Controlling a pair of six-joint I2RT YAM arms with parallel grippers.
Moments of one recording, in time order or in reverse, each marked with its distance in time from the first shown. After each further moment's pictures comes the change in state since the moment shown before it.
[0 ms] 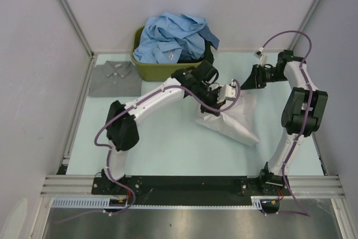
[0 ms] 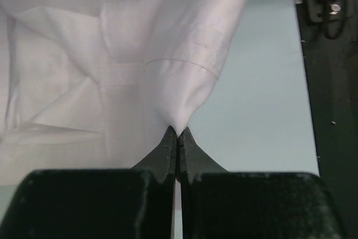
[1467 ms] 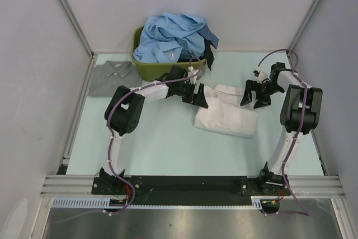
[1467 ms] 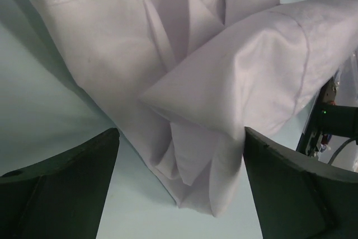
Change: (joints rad) left arm 0.336 0.180 -0.356 0.688 0.095 -0.928; right arm 0.012 0.004 -0.216 0.169 0.478 0.271
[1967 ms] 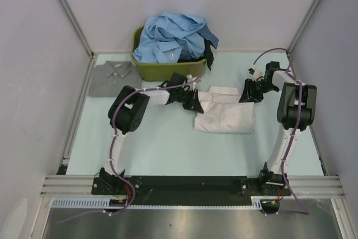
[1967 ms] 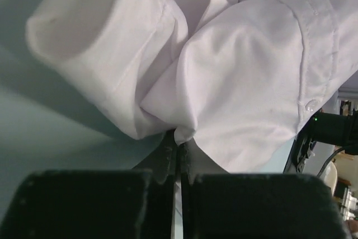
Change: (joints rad) left arm -0.012 0.093 -0.045 0.150 0.021 -0.132; right arm 0.038 0.105 0.055 0.108 -0.004 0.042
